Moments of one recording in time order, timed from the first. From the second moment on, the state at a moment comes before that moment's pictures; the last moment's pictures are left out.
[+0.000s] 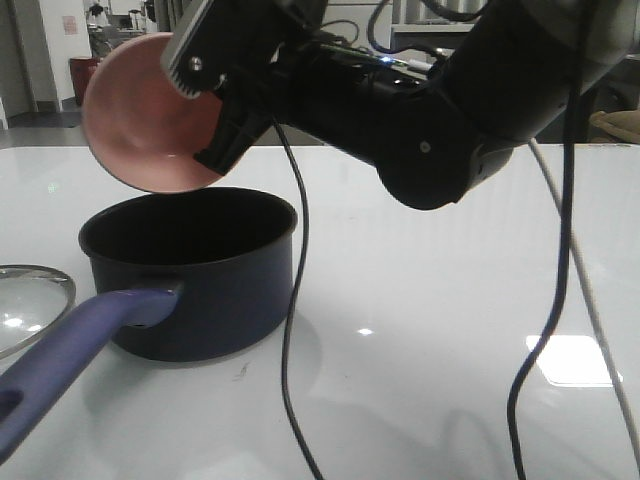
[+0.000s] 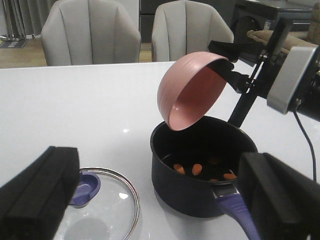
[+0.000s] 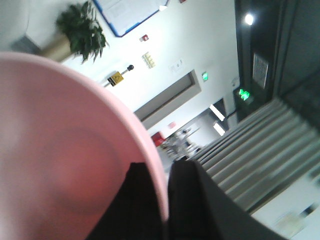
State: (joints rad) left arm -0.33 0.22 -0.33 -0.01 0.34 -0.08; right arm 0.66 2.05 -1.15 -0.11 -1.12 -0.73
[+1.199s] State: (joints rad) left arm -0.33 0.22 -0.33 -0.01 0.34 -0.08; right arm 0.24 1.54 -1.15 0.33 0.47 -0.27
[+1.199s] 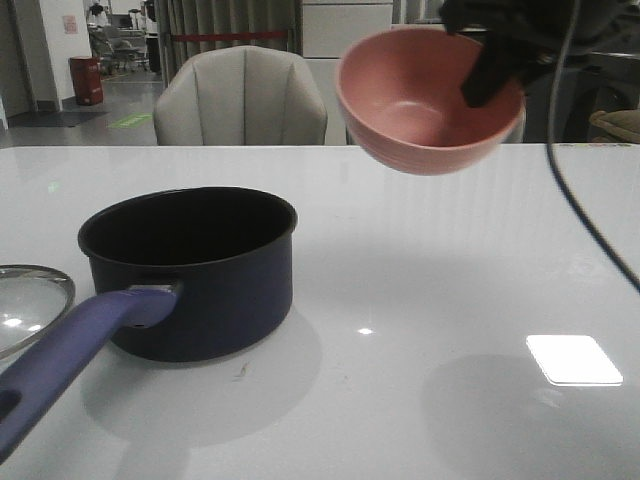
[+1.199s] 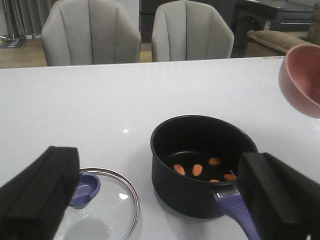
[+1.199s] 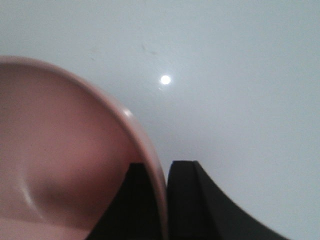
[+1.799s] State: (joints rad) left arm -0.33 0.22 -0.33 -0.01 0.34 -0.08; right arm 0.07 1.78 -1.15 0.33 0.63 -0.26
